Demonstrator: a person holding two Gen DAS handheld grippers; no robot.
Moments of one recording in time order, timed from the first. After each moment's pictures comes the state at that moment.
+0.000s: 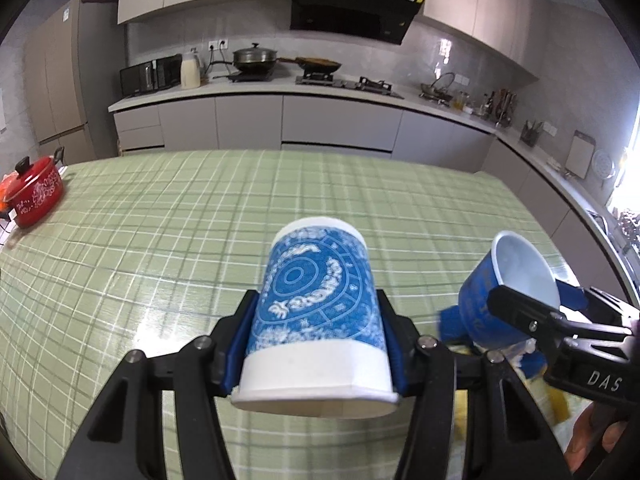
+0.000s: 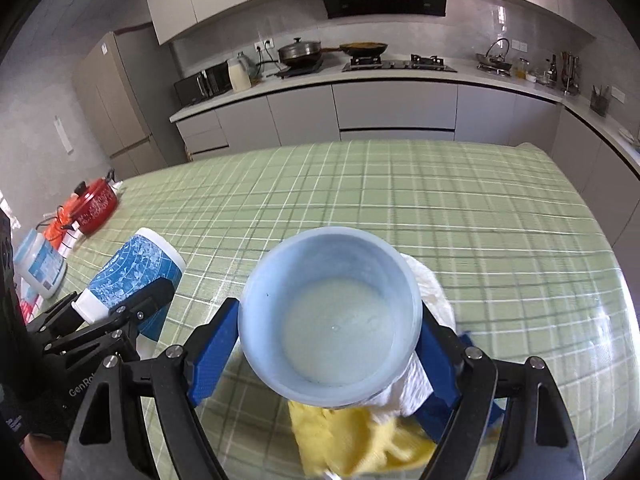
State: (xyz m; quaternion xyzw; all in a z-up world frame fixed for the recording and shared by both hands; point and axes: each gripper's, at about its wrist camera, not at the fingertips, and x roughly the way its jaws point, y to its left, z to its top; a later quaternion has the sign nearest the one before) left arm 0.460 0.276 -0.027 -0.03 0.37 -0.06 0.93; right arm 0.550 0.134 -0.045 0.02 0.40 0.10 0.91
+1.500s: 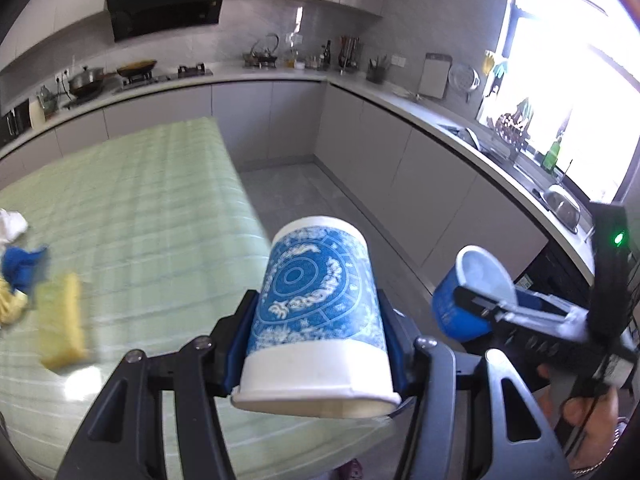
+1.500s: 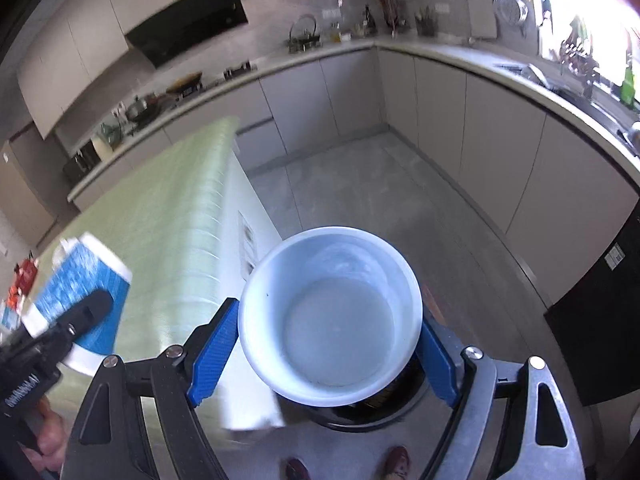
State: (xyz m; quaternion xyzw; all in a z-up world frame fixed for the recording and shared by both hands) left arm 0.304 -0.205 -0.031 0.01 0.39 -0.25 0.89; right arm 0.304 -0.448 -0.065 0.14 0.41 -0.09 0.90
